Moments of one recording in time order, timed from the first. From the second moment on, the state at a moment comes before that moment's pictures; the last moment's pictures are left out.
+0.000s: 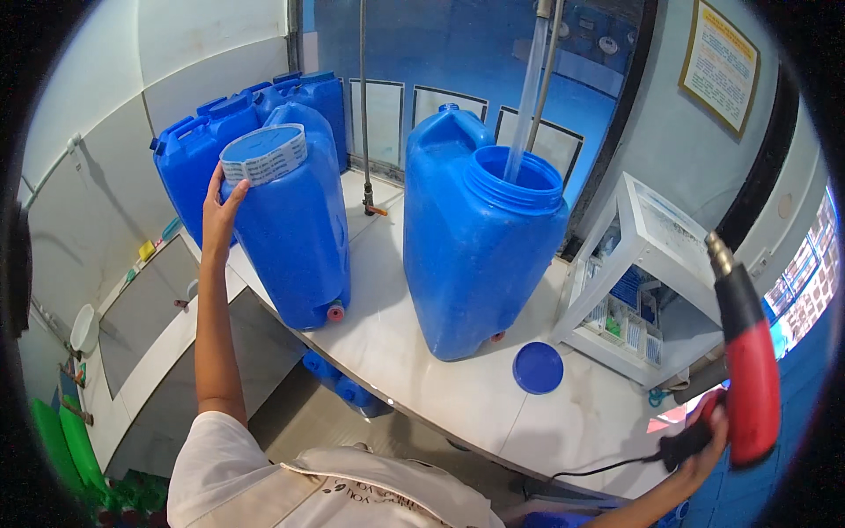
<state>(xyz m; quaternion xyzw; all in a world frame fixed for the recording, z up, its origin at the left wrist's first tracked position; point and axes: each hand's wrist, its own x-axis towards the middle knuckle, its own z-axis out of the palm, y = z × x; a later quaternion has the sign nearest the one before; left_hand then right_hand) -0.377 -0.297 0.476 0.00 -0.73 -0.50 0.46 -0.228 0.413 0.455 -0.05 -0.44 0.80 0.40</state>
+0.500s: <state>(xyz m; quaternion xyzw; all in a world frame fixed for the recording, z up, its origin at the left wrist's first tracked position) -0.382 -0.298 0.474 0.00 -0.76 -0.42 0.49 -0.272 0.027 0.470 0.15 -0.51 0.84 -0.07</state>
